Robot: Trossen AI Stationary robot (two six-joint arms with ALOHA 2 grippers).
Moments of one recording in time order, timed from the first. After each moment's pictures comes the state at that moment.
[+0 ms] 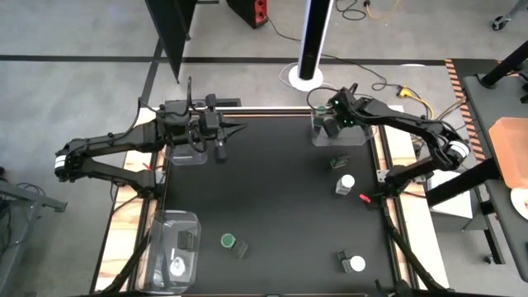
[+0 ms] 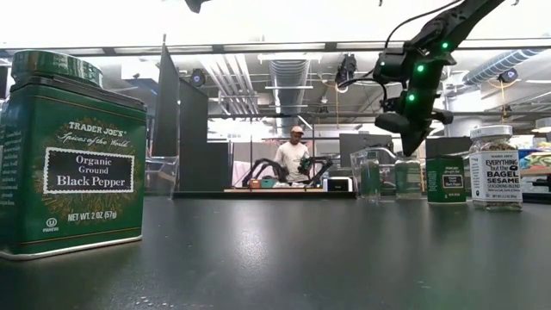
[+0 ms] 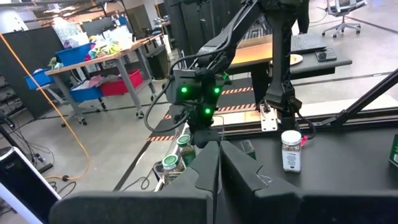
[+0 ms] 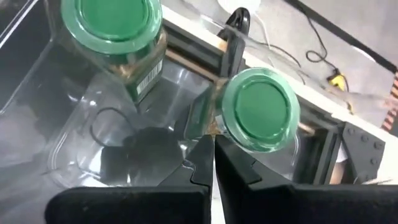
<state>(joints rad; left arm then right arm) 0.21 1.10 1.07 -0.08 -0.04 0.25 -0.81 1.41 0.94 -0.65 0.30 0.19</state>
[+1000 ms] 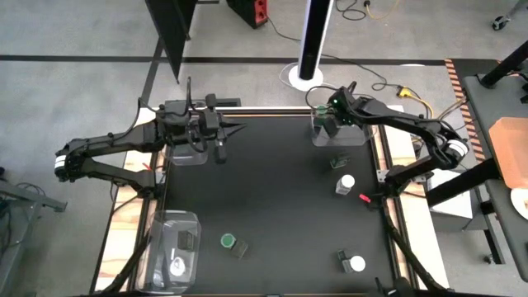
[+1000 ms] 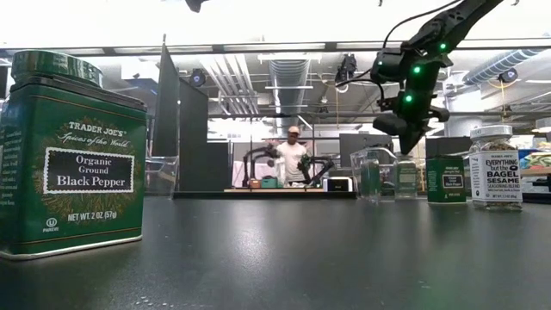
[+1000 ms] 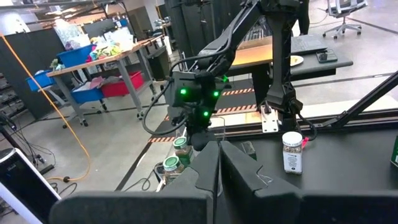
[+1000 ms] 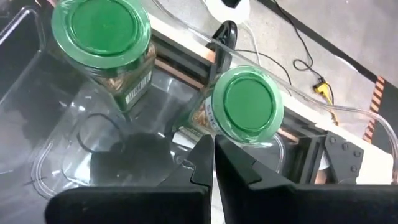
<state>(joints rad) 0.21 1.10 1.07 -0.08 -0.04 0.25 -0.81 1.42 0.95 -0.61 0.37 0.15</state>
